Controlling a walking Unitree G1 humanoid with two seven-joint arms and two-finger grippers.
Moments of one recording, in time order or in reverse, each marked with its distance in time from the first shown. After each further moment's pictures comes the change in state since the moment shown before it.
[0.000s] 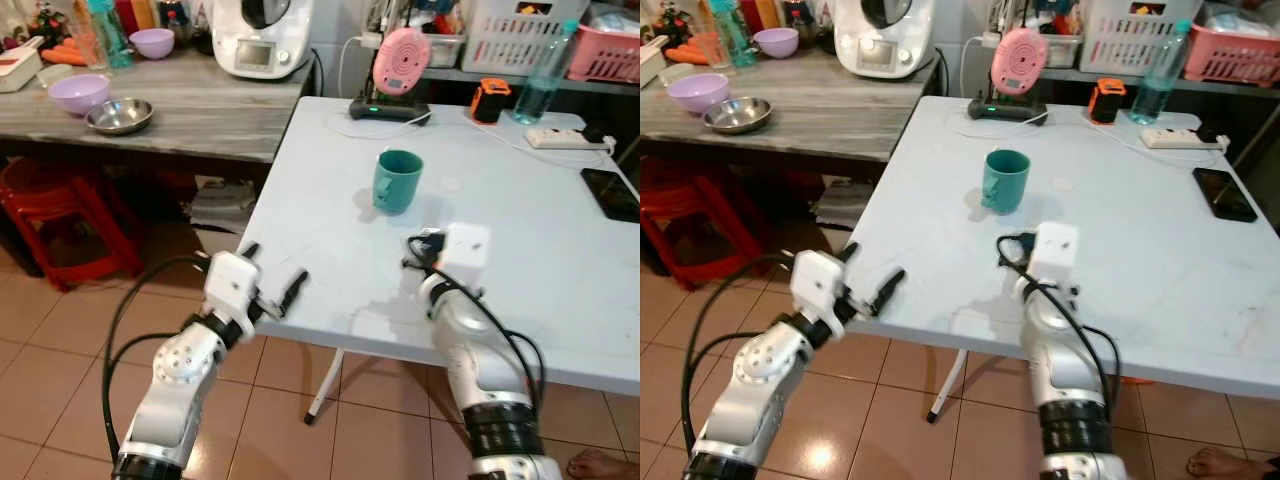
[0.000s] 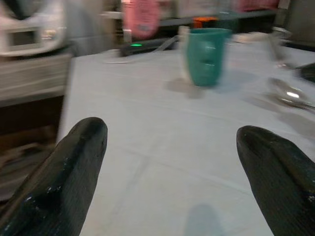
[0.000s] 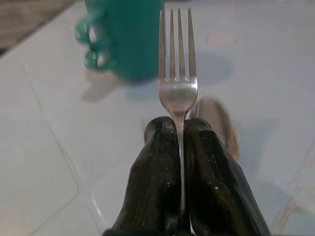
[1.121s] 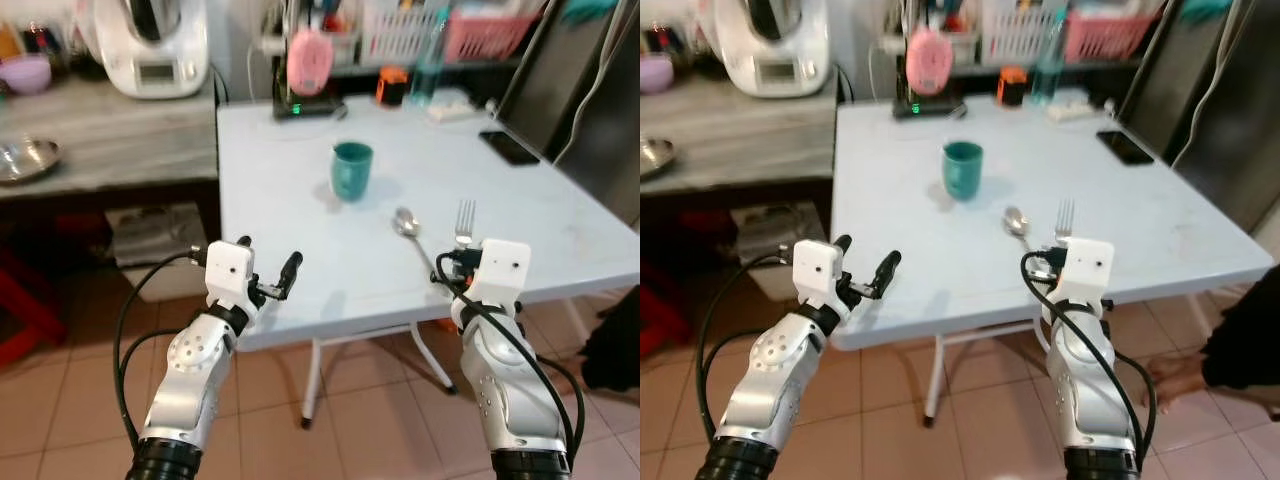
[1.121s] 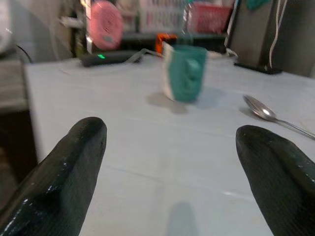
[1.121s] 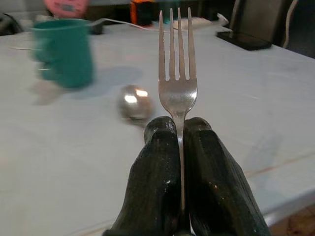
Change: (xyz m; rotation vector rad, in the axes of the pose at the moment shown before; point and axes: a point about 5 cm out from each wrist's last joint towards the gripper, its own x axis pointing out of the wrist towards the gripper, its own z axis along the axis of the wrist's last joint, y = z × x) left arm 0.017 0.000 0.001 -0.097 -0.020 0.098; right arm -0.027 -0.025 -0.001 -0.038 -0.080 -0.042
